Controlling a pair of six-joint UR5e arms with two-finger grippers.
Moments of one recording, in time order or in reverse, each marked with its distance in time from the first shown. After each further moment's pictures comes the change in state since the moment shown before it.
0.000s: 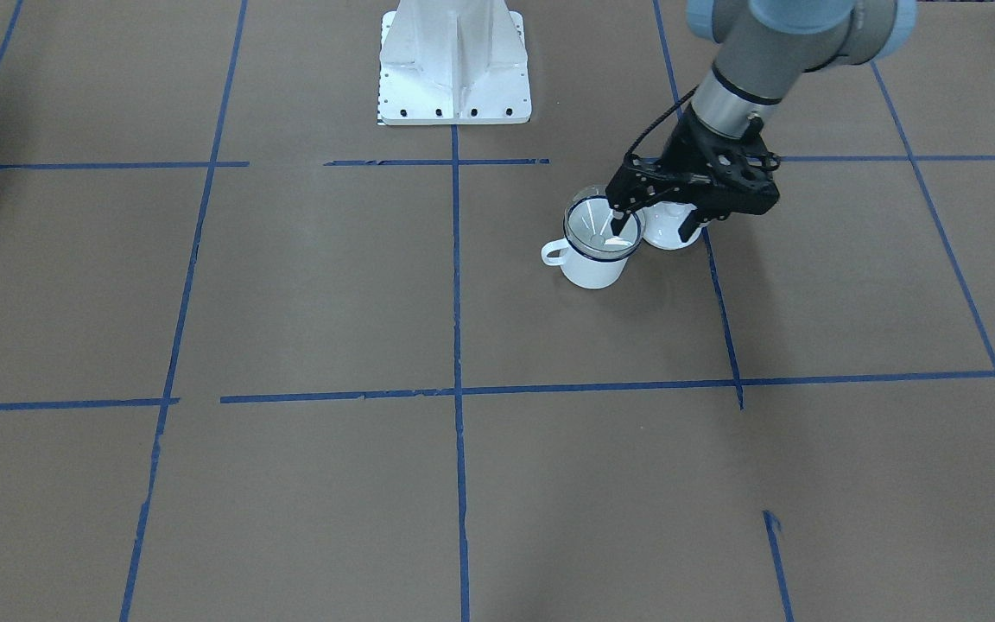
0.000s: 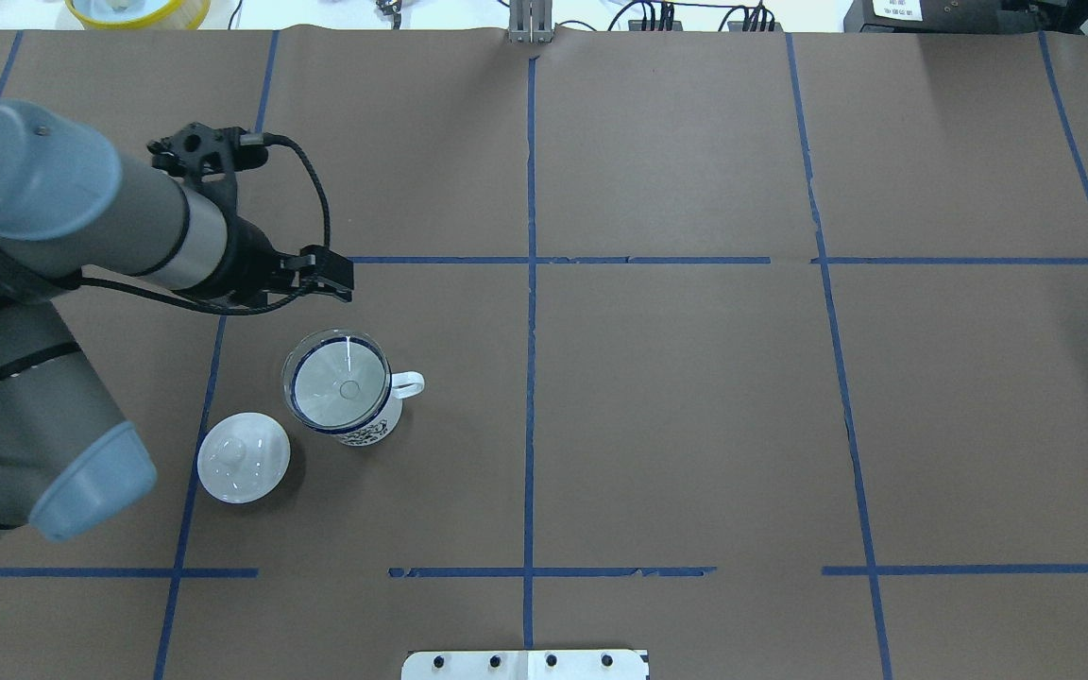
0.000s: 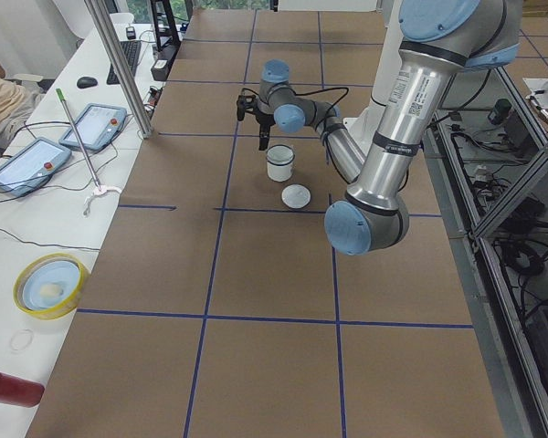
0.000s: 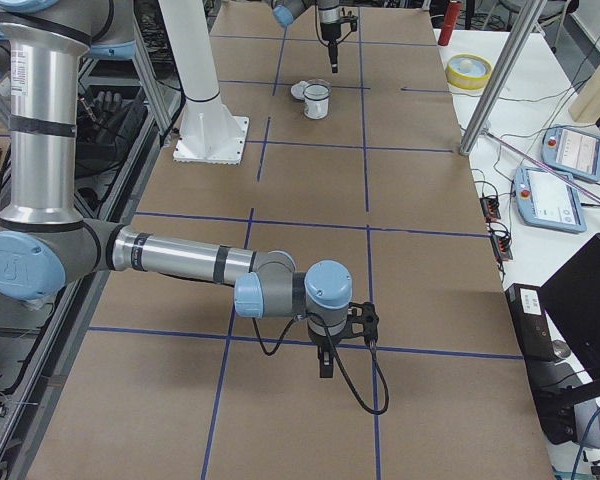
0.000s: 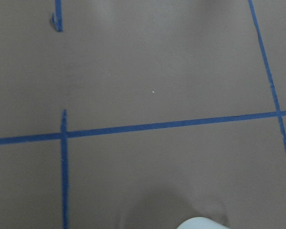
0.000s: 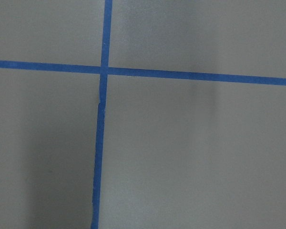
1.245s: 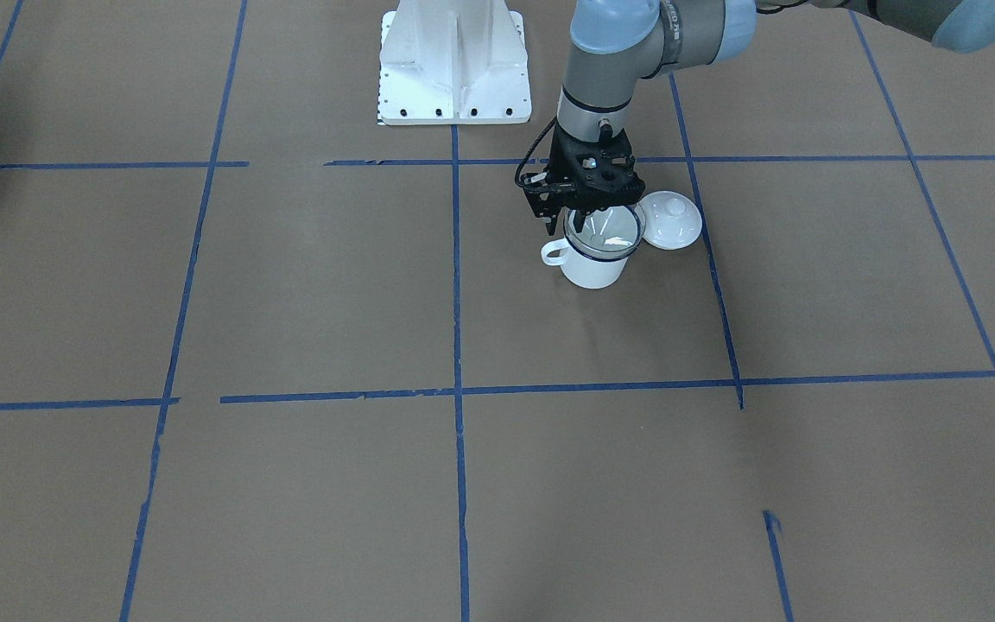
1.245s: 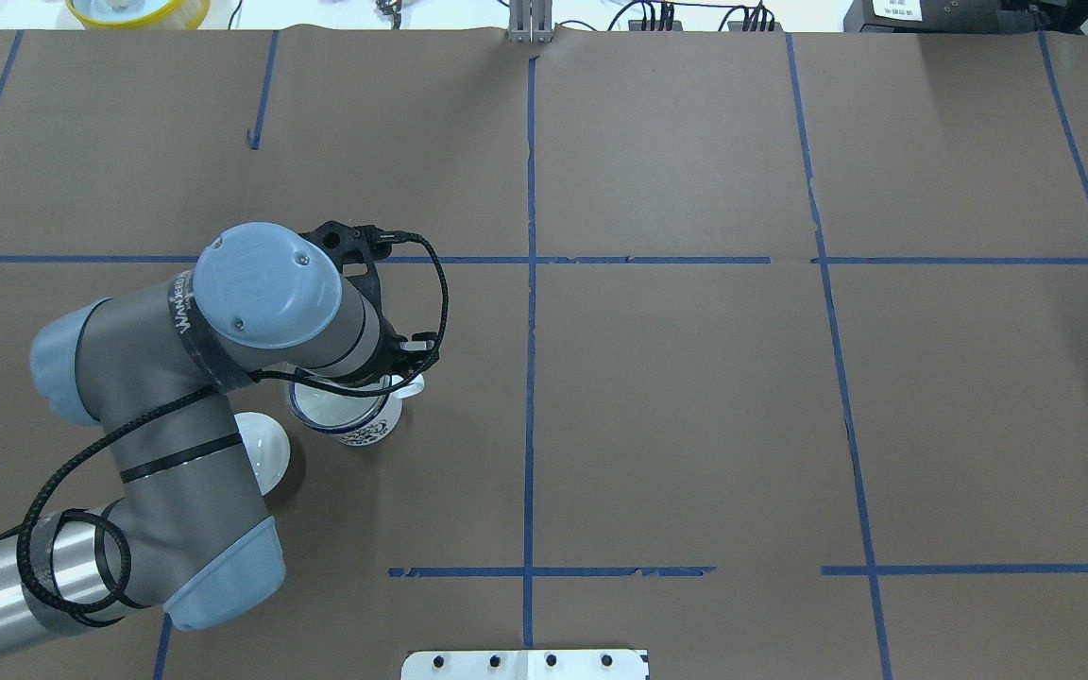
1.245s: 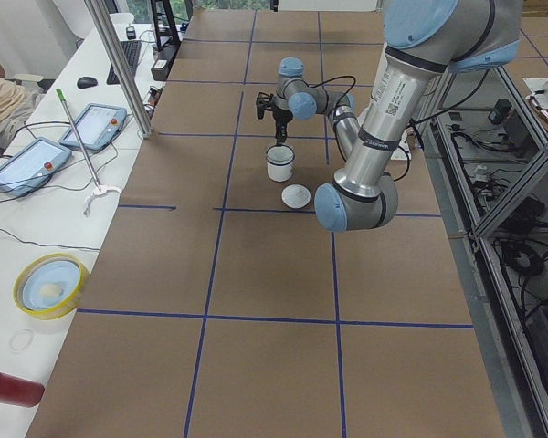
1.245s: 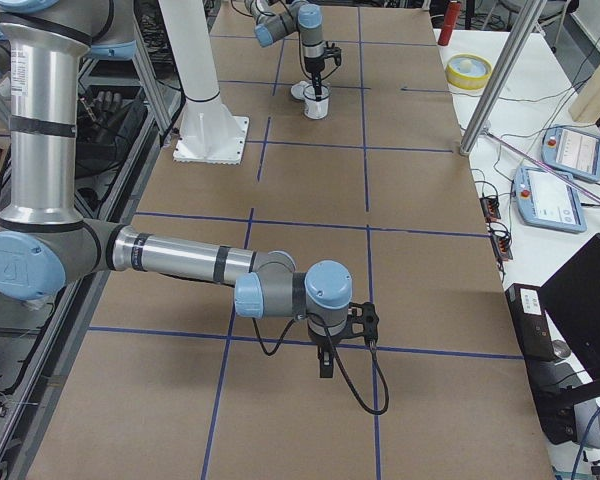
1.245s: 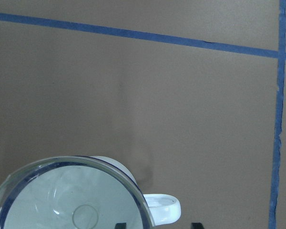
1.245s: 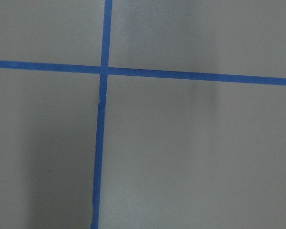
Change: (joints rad) left arm 0.155 -0.115 0.084 0.130 0.121 -0.118; right arm 0.000 0.000 0.000 0.000 0.000 0.000
